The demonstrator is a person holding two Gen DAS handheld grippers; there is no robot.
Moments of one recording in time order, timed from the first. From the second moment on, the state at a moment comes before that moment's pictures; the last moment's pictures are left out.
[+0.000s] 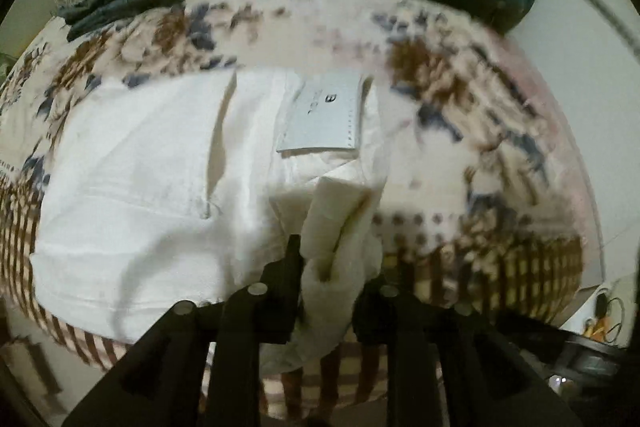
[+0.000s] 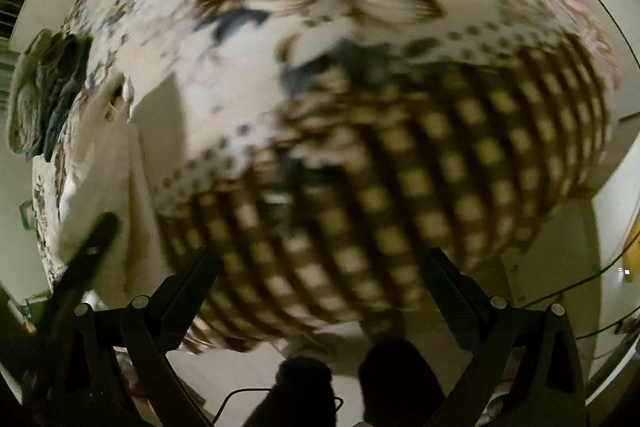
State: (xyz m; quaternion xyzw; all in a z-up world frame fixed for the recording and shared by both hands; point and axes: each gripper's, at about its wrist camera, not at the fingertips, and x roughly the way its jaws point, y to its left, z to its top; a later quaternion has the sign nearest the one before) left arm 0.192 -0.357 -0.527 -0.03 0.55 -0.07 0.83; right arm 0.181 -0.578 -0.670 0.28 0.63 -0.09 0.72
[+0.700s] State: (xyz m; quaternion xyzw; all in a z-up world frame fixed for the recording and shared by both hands) left arm 0.248 -0.109 -0.494 -0.08 0.56 0.14 0.81; right arm 0.341 -0.499 -0.750 0.43 0.63 0.13 0.63
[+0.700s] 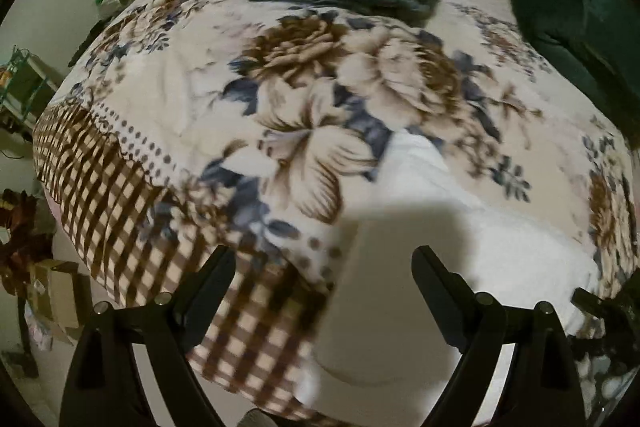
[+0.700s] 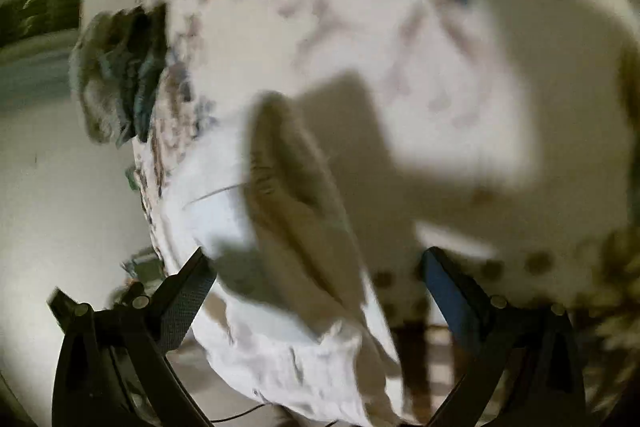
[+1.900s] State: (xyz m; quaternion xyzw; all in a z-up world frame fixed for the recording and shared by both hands) left arm 0.192 -0.155 -0.557 -0.04 0.62 0.07 0.78; right arm 0.221 -0.517 -0.680 0.39 0.64 0.00 0.67
